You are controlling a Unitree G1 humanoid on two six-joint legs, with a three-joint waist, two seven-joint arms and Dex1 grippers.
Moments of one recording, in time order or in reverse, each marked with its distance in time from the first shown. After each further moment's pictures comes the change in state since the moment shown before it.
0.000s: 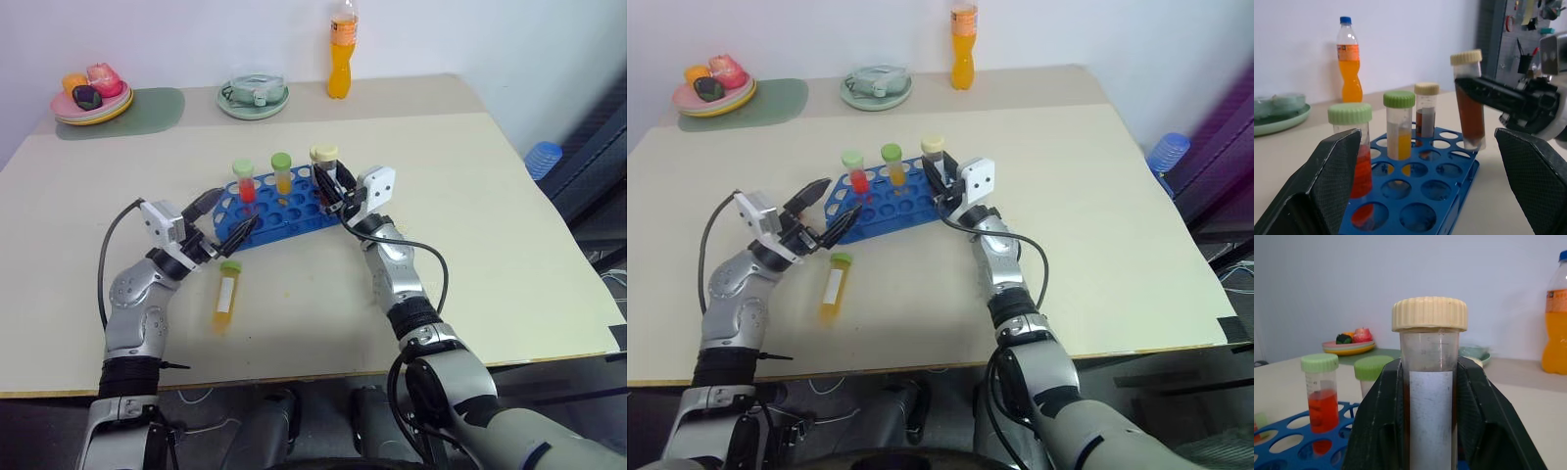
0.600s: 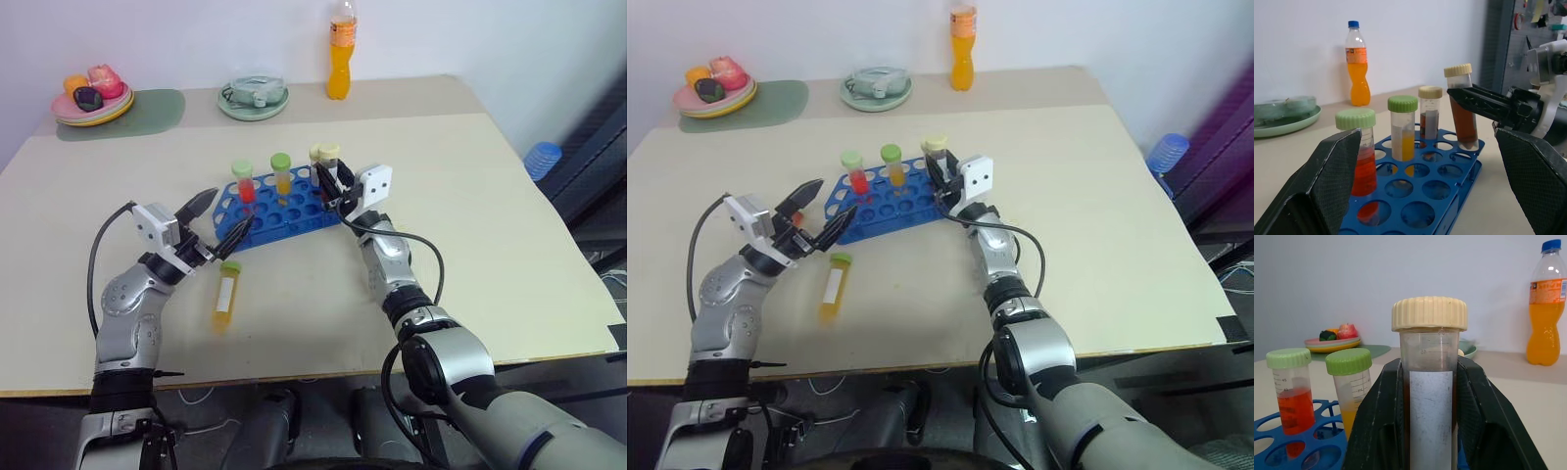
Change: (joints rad) left arm 0.054 0.004 0.006 -0.100 -0.001 0.043 0.057; right arm -0.106 -0.002 -0.055 0.265 -0.024 -0.159 -0.029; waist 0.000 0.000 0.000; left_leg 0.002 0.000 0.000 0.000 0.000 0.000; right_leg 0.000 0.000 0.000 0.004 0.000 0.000
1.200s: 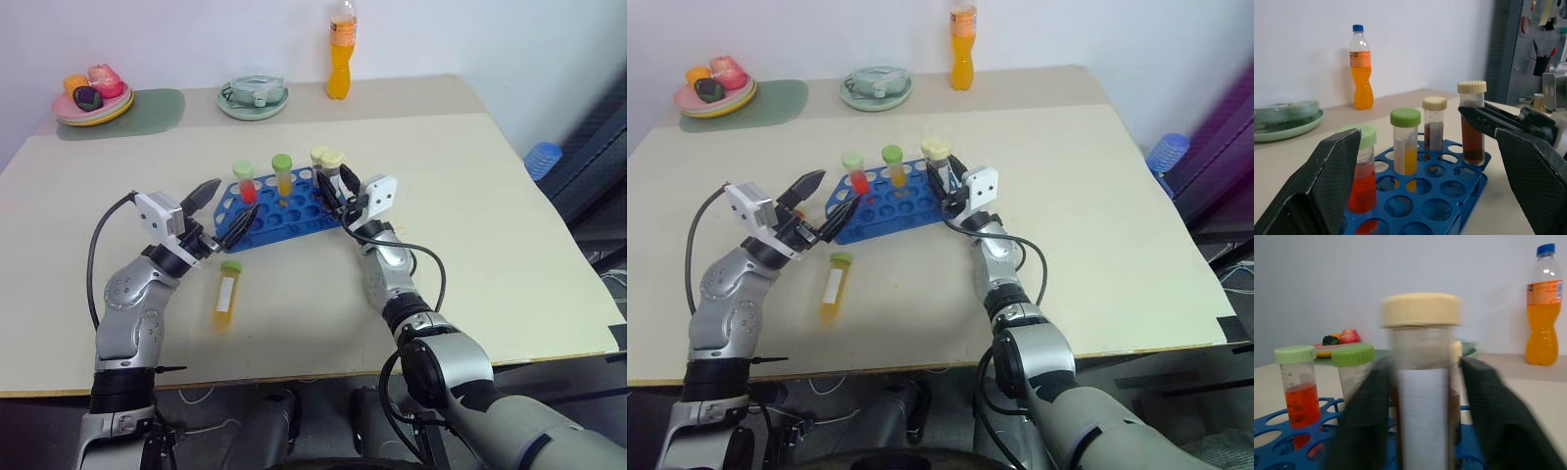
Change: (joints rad) left arm -0.010 -0.001 -0.018 -0.105 -0.004 0.103 0.090; right arm 0.024 0.020 -0.037 0.035 0.011 -0.067 0.071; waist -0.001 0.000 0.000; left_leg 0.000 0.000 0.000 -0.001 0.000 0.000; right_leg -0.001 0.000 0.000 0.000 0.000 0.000
